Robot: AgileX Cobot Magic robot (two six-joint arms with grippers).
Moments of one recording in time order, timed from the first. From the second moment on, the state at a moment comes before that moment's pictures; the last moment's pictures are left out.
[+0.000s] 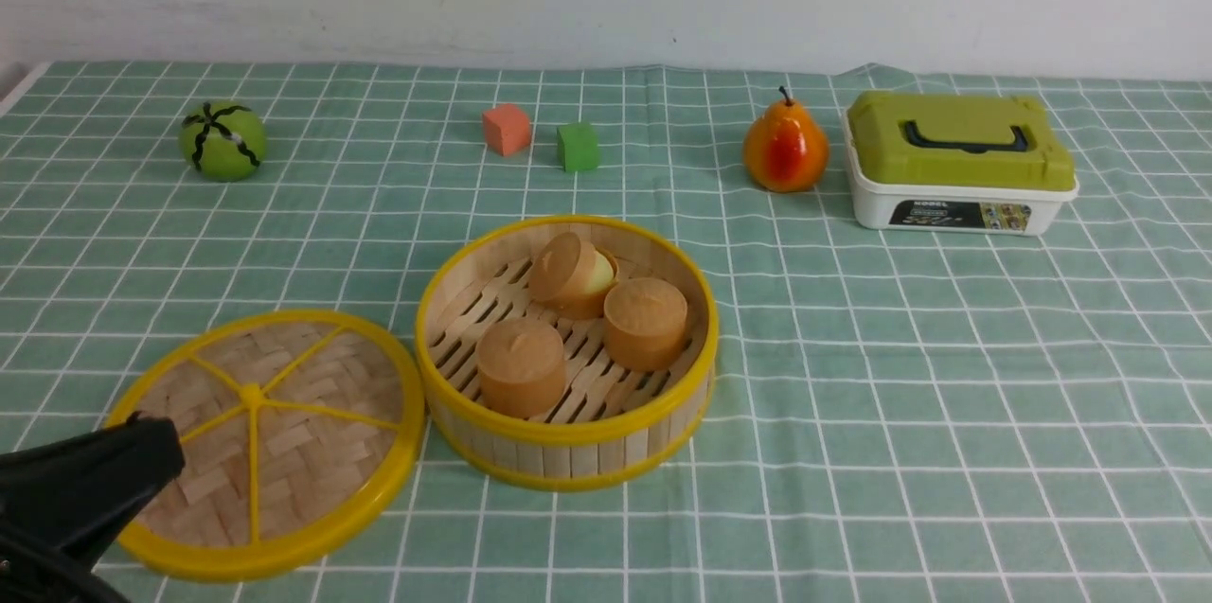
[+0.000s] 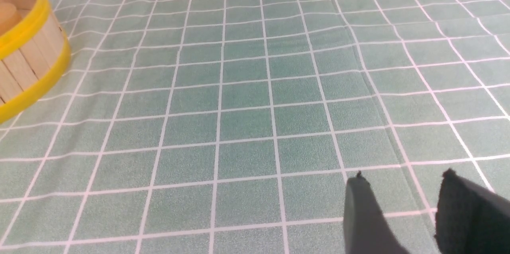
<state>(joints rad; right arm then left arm) -0.03 -0.01 0.02 0.02 0.39 0.13 -0.11 0.44 -0.40 -0.81 0.43 0.54</state>
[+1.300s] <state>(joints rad) -0.03 -0.01 0.02 0.02 0.39 0.13 -0.09 -0.01 0.03 0.00 0.39 -0.34</state>
